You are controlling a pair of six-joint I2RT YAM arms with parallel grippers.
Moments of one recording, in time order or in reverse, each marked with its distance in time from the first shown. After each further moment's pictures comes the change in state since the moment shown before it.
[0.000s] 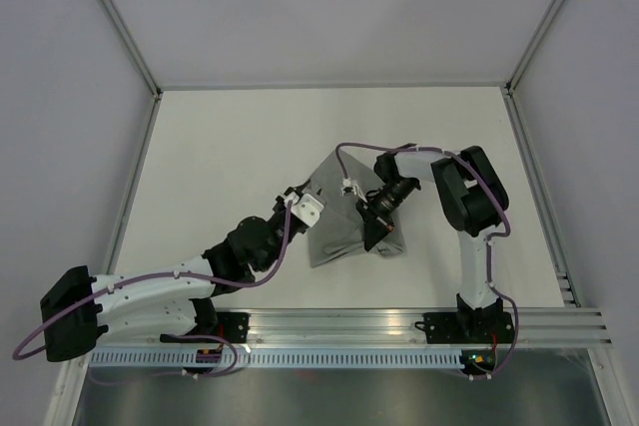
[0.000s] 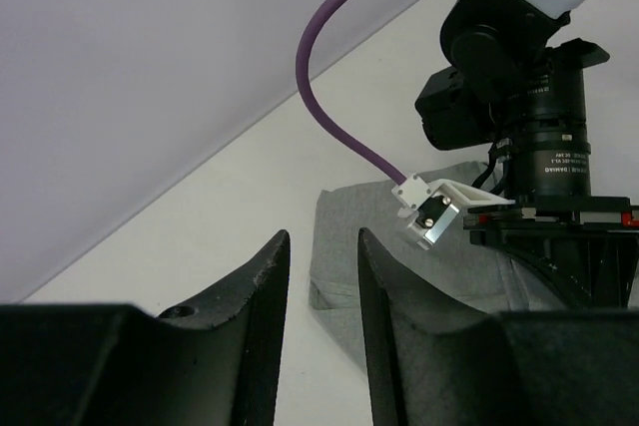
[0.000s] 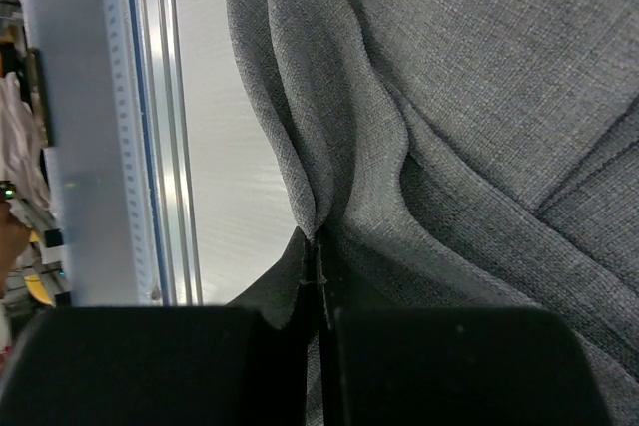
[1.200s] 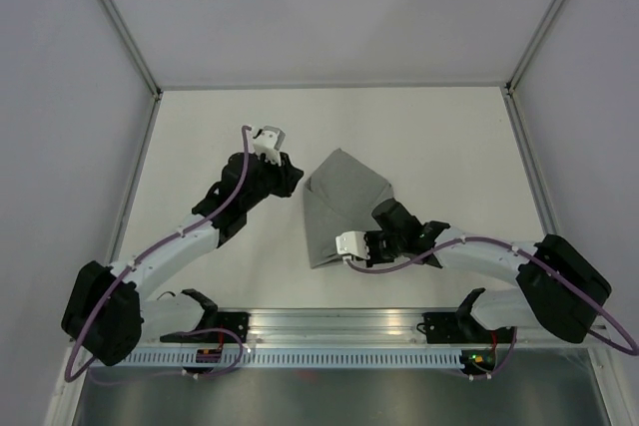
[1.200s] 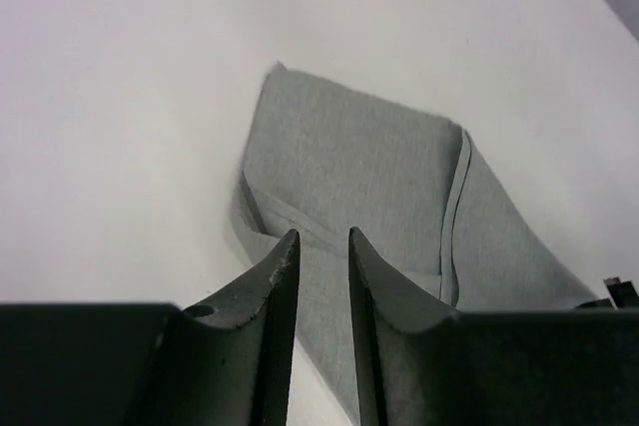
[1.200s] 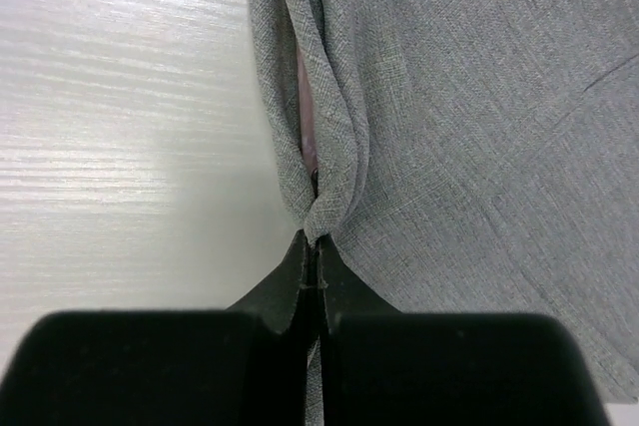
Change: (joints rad) left arm 0.538 0.217 0.201 -0.389 0.547 -0.652; right arm 0.388 -0.806 -0.775 0.955 0.618 0.119
